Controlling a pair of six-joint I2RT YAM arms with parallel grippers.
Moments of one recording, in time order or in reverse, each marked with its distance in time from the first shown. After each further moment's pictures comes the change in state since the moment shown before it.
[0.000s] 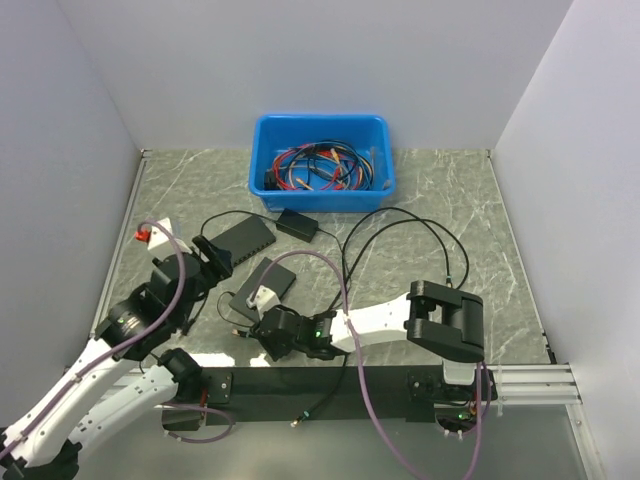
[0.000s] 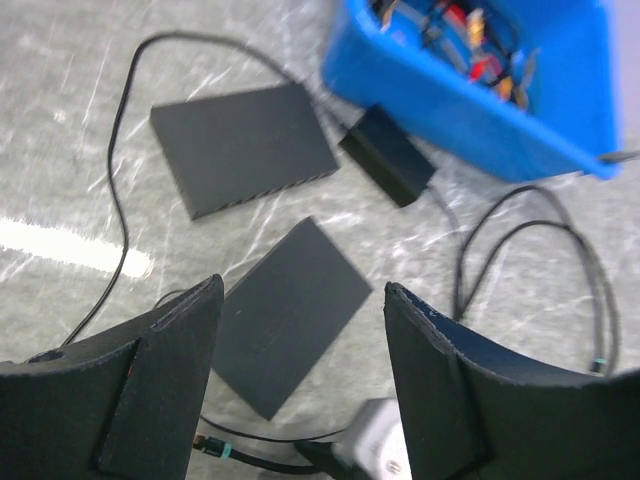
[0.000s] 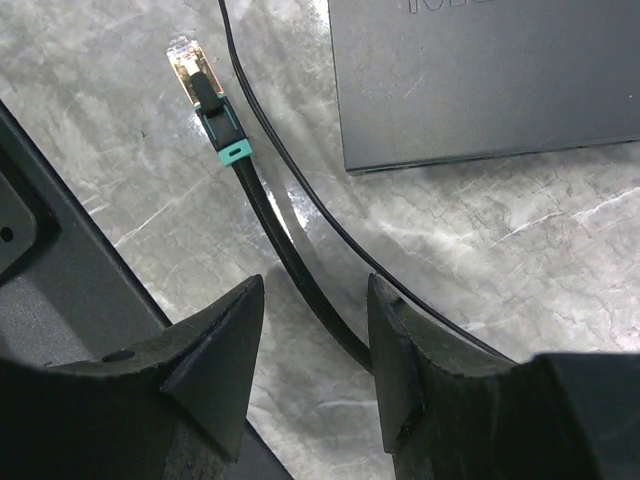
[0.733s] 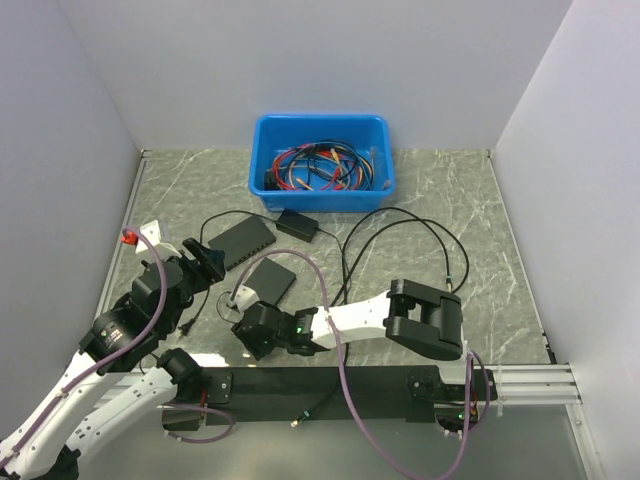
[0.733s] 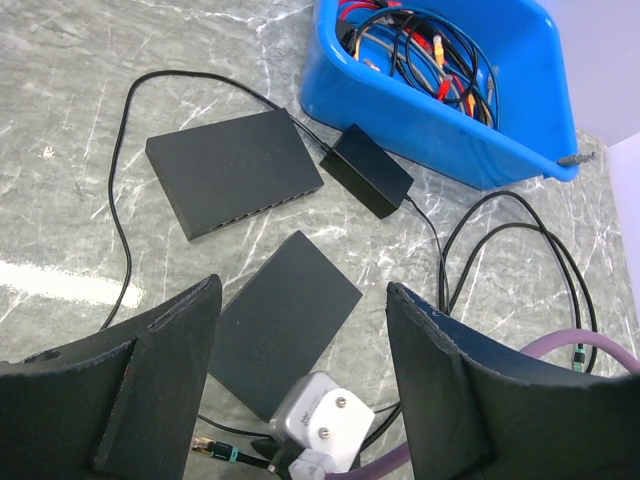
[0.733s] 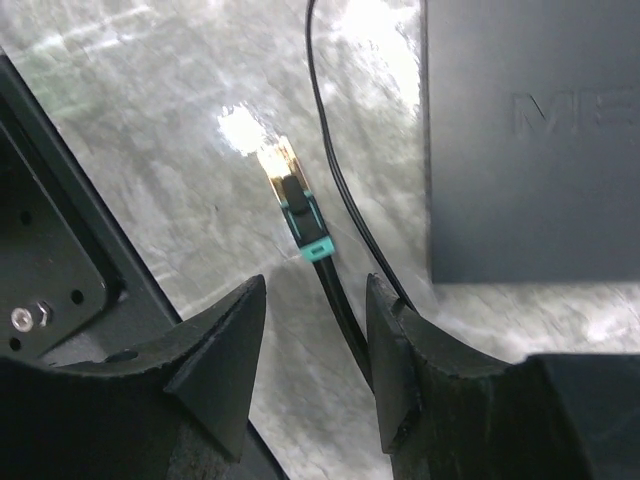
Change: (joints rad) left arm 0.000 -0.085 0.042 -0.017 0.014 0.082; right arm 0.000 0.121 0.167 -0.027 -0.071 -0.026
